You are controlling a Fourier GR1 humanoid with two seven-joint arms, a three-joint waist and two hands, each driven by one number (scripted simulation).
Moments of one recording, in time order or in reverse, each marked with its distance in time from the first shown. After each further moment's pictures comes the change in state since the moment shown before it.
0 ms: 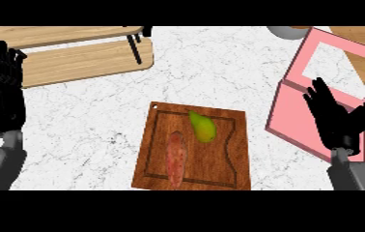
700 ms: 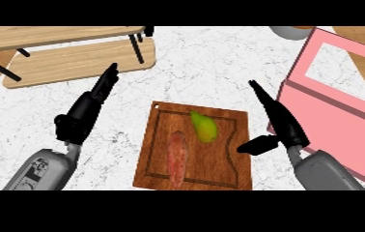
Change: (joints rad) left arm -0.037 -0.073 -0.354 -0.019 -0.058 -0.266 0.086; right arm -0.169 -0.107 0.511 -0.055 0.573 -0.024 0.148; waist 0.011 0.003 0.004
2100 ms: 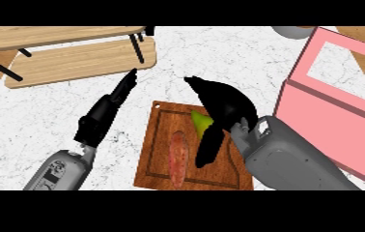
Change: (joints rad) left arm -0.005 -0.093 -0.016 -0.019 -0.078 -0.065 0.077; right arm -0.430 0.219 0.076 -0.205 -0.033 0.513 0.788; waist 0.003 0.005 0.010
